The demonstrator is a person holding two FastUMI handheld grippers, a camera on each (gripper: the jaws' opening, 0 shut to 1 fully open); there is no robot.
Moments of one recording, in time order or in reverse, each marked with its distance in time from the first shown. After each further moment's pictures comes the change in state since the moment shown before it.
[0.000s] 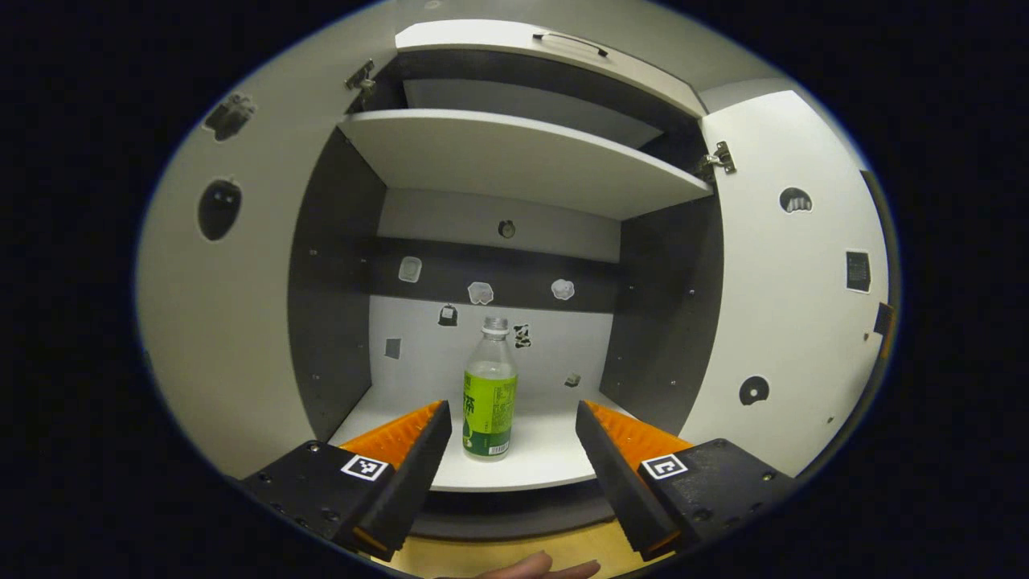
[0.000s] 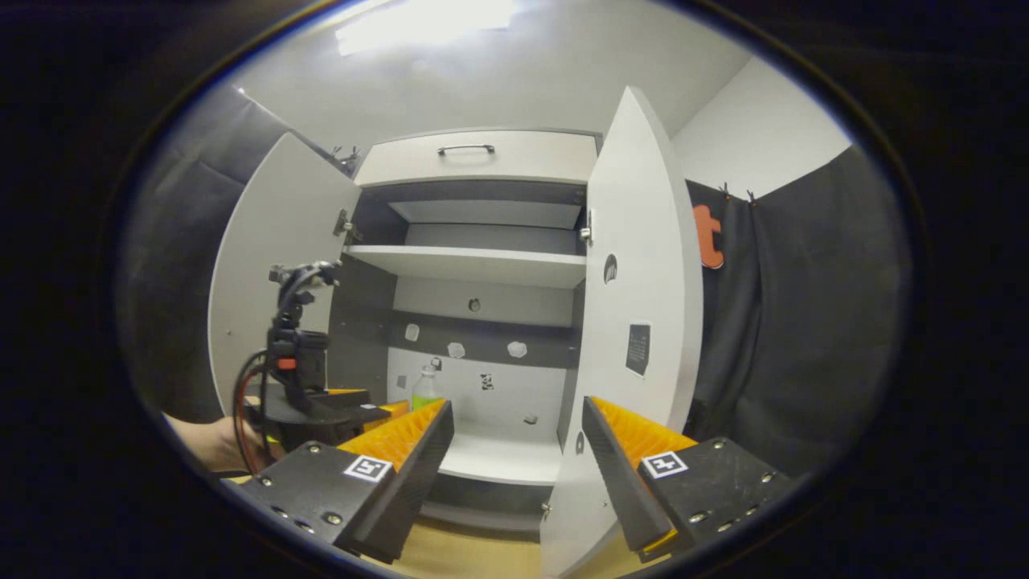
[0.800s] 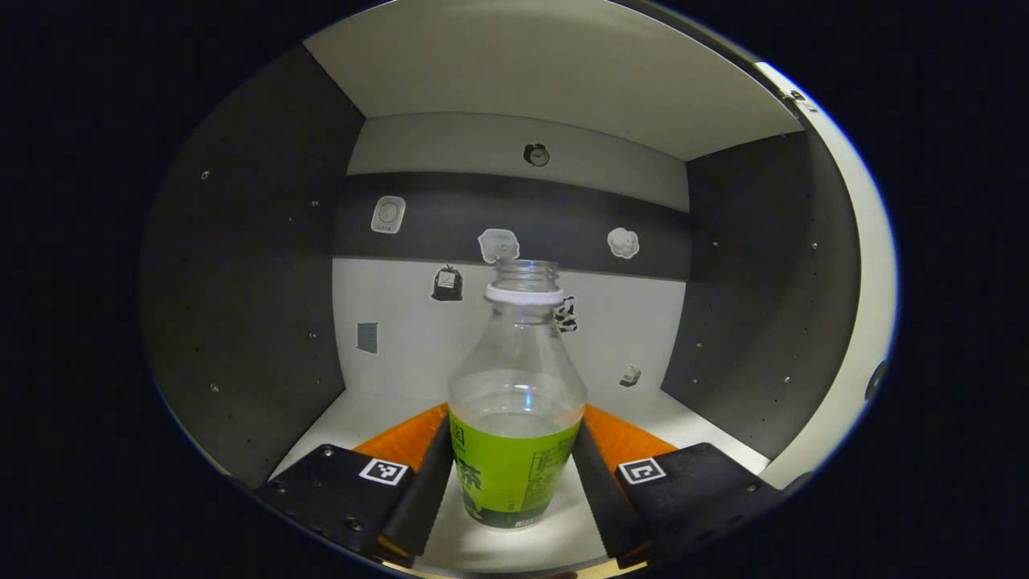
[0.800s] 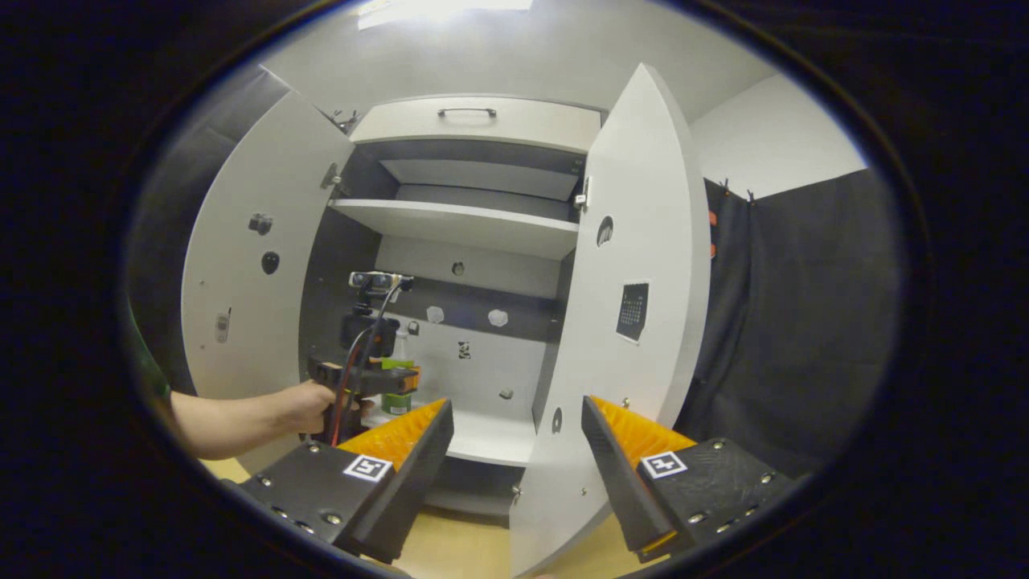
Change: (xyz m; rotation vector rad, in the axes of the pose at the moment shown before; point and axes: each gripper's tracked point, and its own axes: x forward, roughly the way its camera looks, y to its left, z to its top) left arm 0.130 0.031 -0.037 -0.016 0.068 0.038; right arm -0.001 -0.017 -0.031 -0.082 0.095 -0.061
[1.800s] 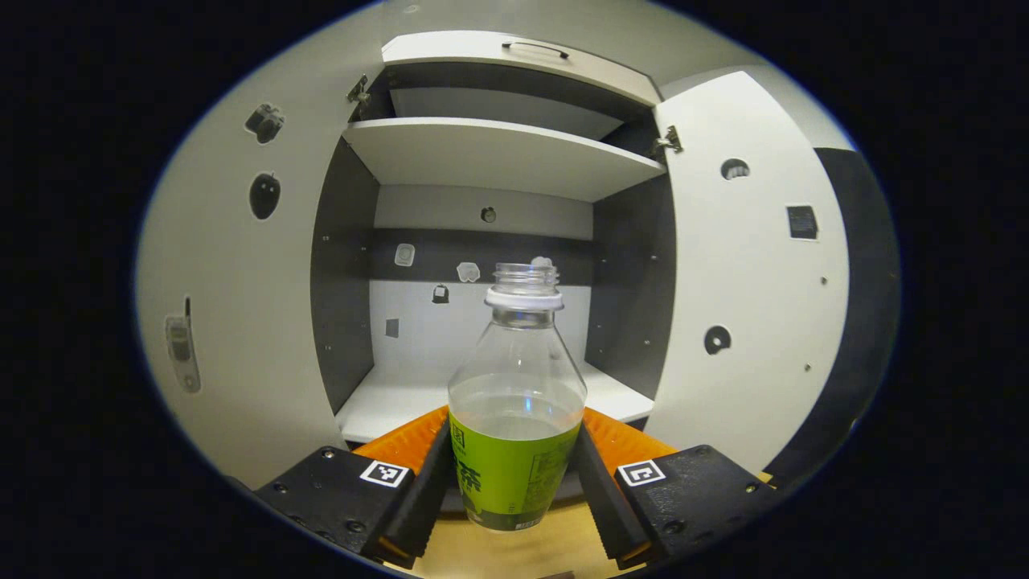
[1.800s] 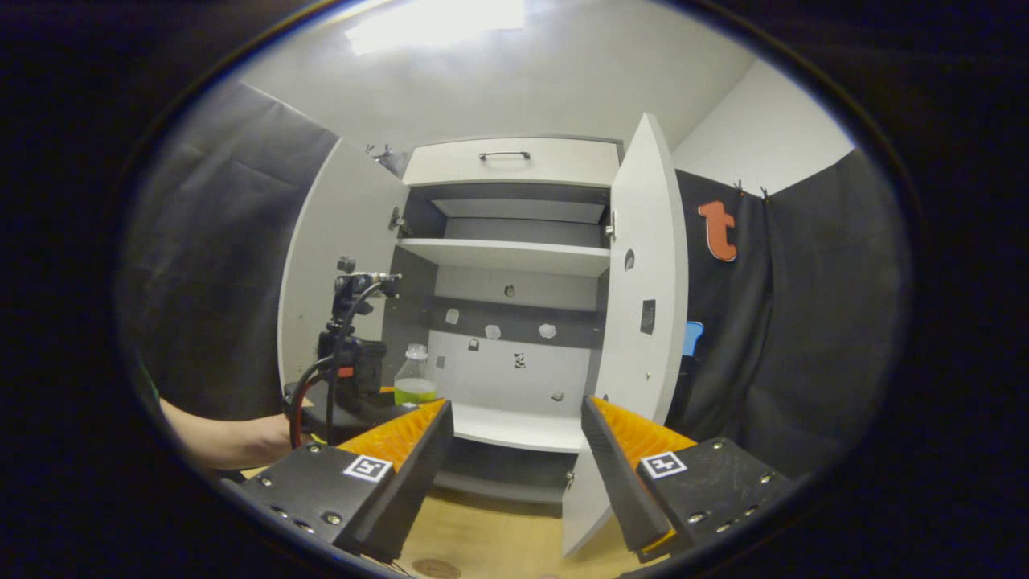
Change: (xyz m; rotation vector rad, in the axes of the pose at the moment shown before) left arm -0.237 -0.049 -0.023 0.075 -0.046 -0.102; right arm -0.107 0.042 0.018 0.080 -0.051 0.149
